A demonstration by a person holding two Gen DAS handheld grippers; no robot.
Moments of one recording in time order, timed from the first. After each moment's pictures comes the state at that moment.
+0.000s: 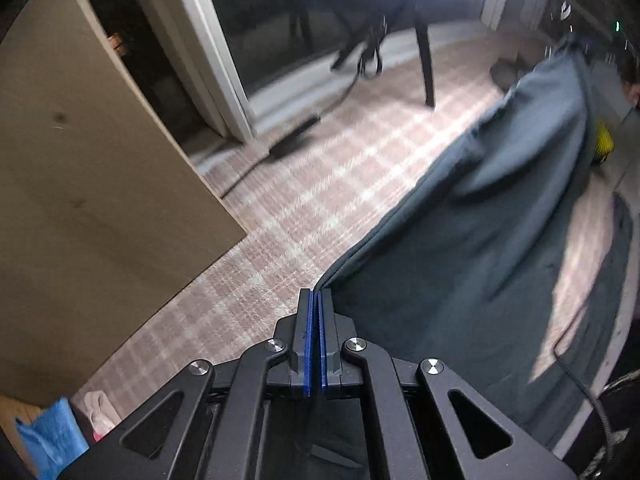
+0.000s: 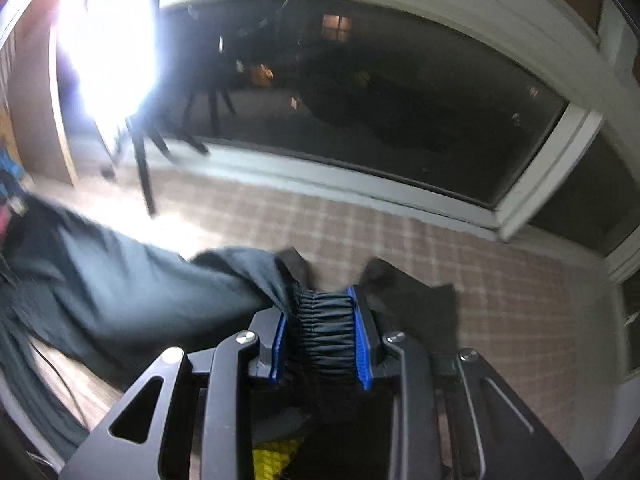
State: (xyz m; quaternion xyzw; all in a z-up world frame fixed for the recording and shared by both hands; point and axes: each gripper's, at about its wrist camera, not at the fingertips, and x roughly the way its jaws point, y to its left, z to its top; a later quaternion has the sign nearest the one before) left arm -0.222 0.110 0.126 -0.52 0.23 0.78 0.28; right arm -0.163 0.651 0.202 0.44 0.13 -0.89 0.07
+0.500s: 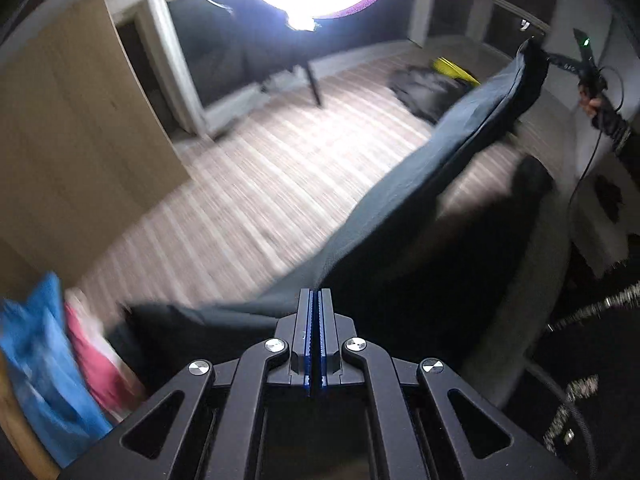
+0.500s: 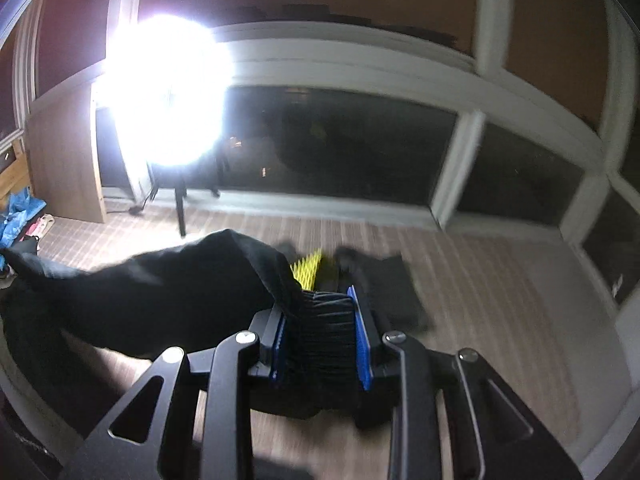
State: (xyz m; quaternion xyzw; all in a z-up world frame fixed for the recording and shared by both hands) left arm 0.016 0.089 0.185 -0.50 0.20 0.78 0.32; right arm 0.067 0.679 0.238 0.32 0.06 -0.95 0.01
